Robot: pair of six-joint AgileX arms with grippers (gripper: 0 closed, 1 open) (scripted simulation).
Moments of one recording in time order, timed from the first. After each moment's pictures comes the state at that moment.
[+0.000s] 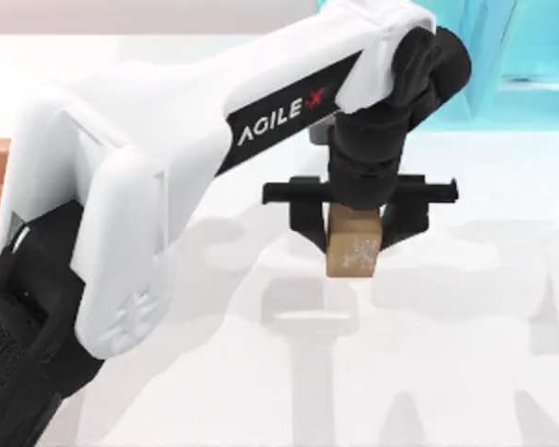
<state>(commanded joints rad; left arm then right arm) -0.81 2.46 2.28 -1.39 0.00 -0.77 0.00 0.00 0.00 0.00 0.00 0.00</state>
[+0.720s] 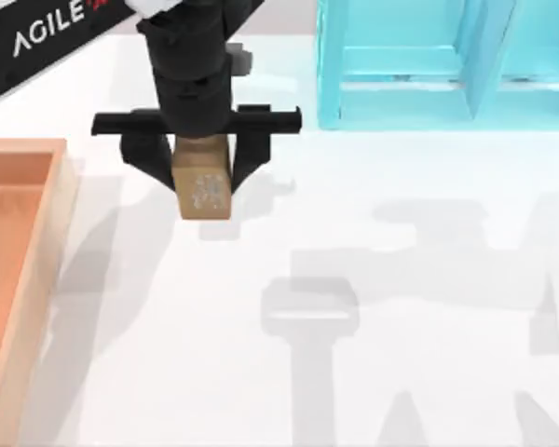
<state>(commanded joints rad) -0.52 2.13 1.95 -1.39 0.00 -0.50 0.00 0.00 0.00 0.00 0.00 0.00</state>
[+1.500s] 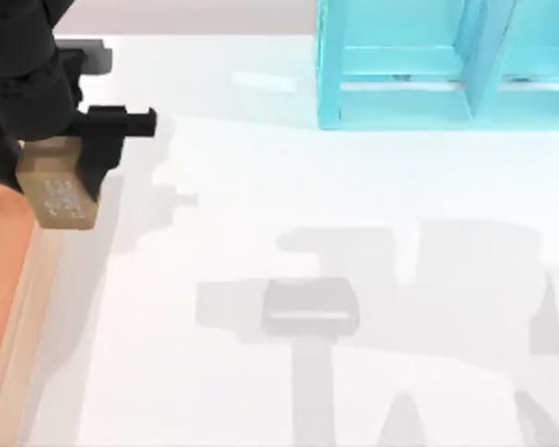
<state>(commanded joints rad) -0.27 1.85 1.67 -1.41 0.00 -0.24 0.00 0.00 0.00 0.00 0.00 0.00</state>
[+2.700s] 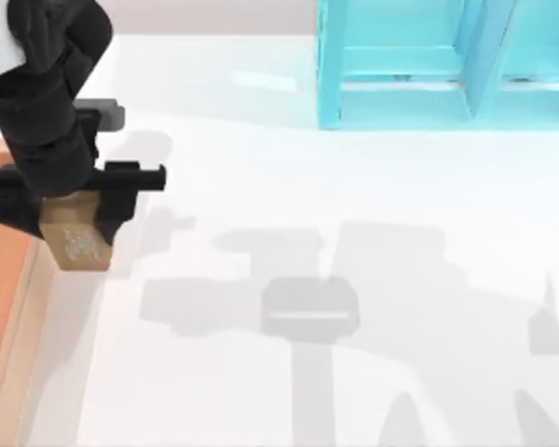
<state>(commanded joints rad) -0.27 1.85 1.43 -1.16 0.00 -0.24 0.00 0.00 0.00 0.00 0.00 0.00</state>
